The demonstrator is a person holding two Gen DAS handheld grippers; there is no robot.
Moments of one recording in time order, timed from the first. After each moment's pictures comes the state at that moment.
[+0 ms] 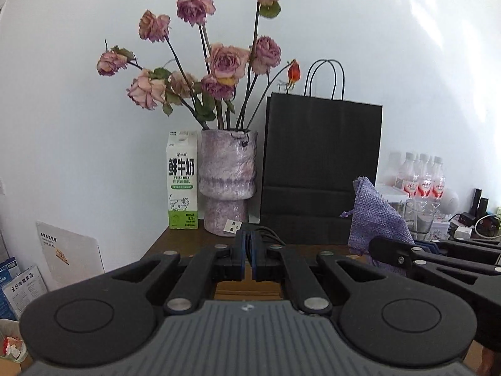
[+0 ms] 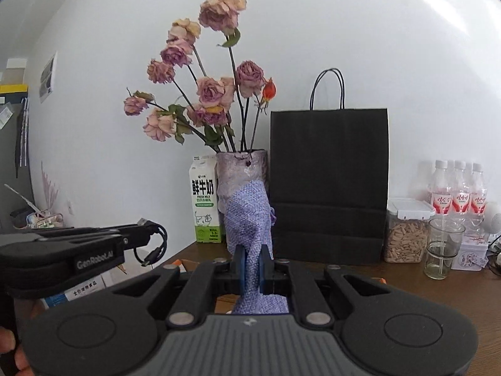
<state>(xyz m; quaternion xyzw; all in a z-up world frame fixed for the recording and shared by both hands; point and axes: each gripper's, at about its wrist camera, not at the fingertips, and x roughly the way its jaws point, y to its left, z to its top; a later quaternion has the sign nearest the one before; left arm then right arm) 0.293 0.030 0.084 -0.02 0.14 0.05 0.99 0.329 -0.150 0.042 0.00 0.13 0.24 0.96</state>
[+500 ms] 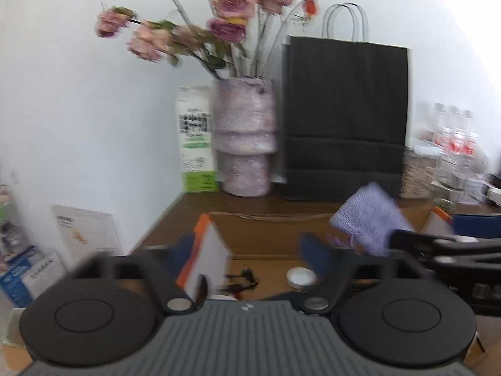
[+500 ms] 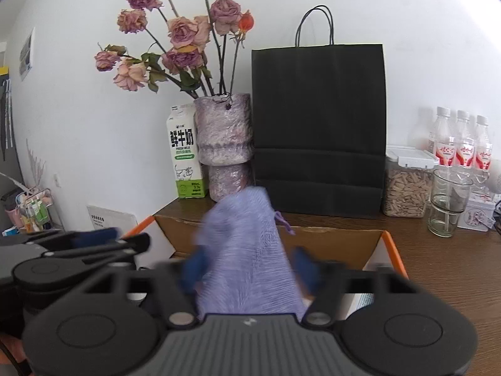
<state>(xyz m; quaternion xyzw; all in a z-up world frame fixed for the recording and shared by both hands) 0.318 0.032 0.045 0.00 0.18 0.12 0.98 0.365 -0.151 0.004 0.00 0.21 0.21 0.95</state>
